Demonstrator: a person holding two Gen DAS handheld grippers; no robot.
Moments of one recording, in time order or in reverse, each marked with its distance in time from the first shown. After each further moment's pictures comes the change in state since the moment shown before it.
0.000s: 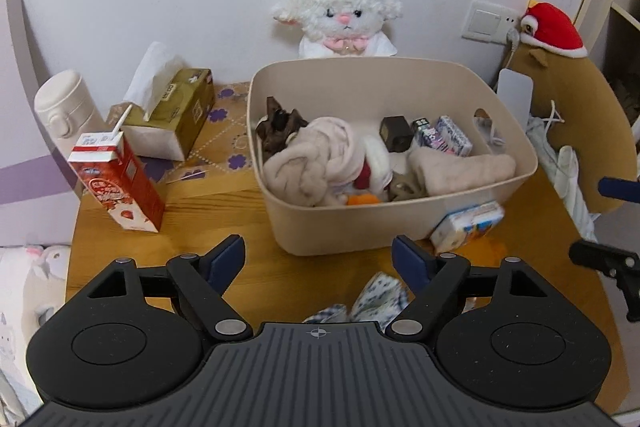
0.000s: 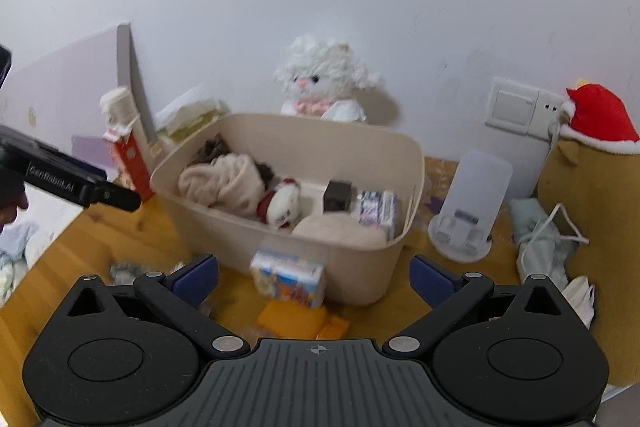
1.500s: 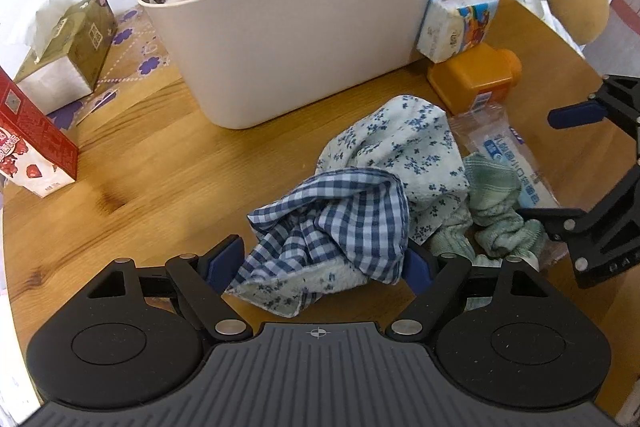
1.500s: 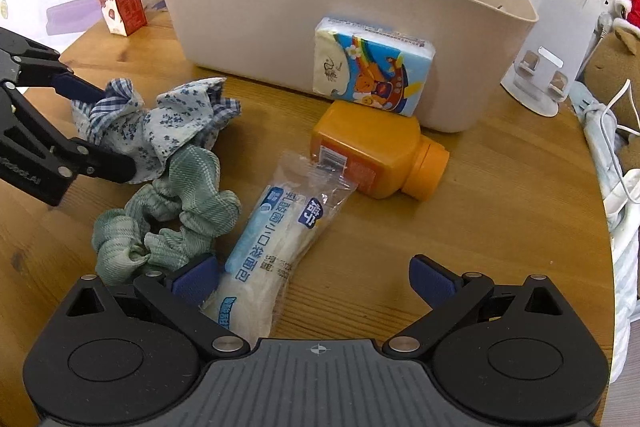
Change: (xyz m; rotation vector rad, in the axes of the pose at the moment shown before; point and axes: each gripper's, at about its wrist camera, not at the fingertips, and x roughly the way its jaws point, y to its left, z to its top) left arm 0.091 -0.005 -0.088 0.322 0.216 -0.112; right arm 0.097 0.064 -0.087 -0.020 0.324 -0.078
